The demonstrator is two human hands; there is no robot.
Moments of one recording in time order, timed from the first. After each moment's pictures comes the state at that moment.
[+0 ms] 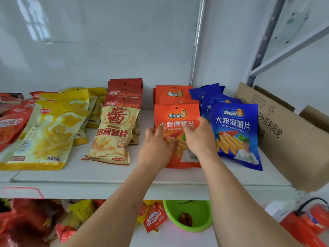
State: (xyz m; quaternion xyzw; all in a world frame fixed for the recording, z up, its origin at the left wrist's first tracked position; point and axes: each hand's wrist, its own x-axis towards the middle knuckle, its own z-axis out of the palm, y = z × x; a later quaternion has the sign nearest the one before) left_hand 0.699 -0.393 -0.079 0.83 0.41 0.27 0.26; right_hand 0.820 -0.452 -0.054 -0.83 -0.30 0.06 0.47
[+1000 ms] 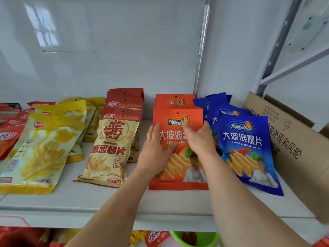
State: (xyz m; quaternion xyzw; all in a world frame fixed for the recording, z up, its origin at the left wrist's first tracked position) left_hand 0.726 -0.340 -0.080 0.82 0.38 0.30 0.32; right_hand 0.881 -0.384 -0.065 -0.80 -0.26 0.11 0.53
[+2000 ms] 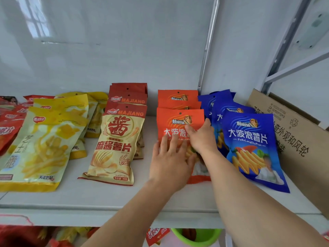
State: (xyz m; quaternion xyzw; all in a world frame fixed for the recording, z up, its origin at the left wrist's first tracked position) left_hand 0.725 -0.377 -0.092 0.92 0.33 0.19 0.01; right_hand 0.880 -0.368 -0.079 -0.85 -0.28 0.06 0.45
